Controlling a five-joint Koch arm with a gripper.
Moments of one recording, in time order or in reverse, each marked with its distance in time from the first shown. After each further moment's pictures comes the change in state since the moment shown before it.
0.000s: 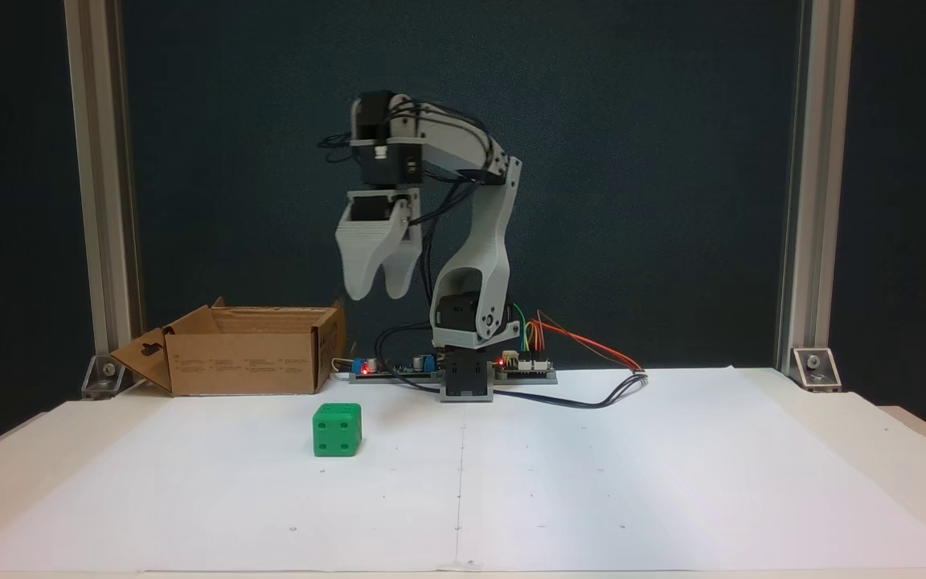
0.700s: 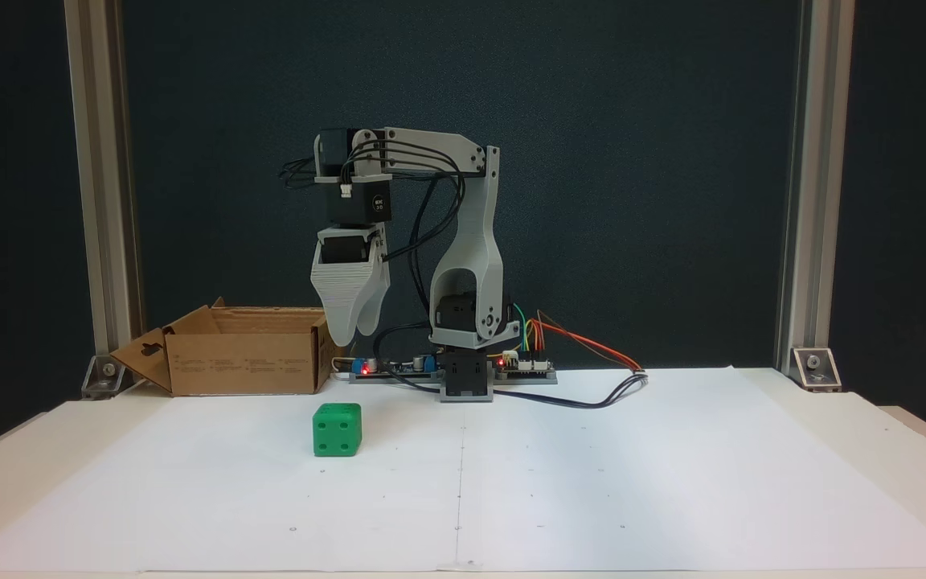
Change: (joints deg) arm -0.3 -12.0 0.0 -10.8 -13.6
